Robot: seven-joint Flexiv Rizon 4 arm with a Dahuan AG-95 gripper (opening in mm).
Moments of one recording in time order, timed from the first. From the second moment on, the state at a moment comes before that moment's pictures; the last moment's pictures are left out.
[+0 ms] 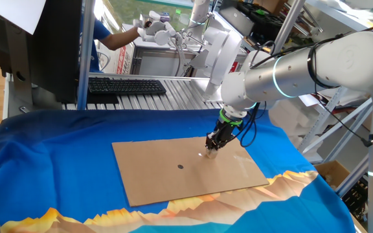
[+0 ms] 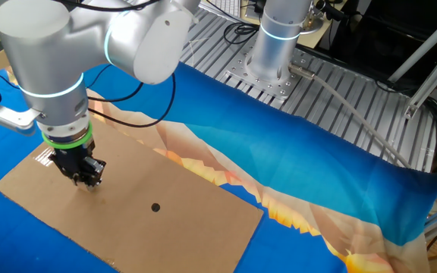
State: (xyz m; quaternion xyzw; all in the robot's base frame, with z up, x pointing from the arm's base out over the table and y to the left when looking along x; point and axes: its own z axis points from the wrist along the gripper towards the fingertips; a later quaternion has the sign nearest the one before) arm 0.689 -0.167 0.018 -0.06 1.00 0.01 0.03
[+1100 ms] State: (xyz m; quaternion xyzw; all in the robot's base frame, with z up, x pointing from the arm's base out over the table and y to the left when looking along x) arm 0.682 -0.139 0.020 -0.05 1.00 0.00 0.03
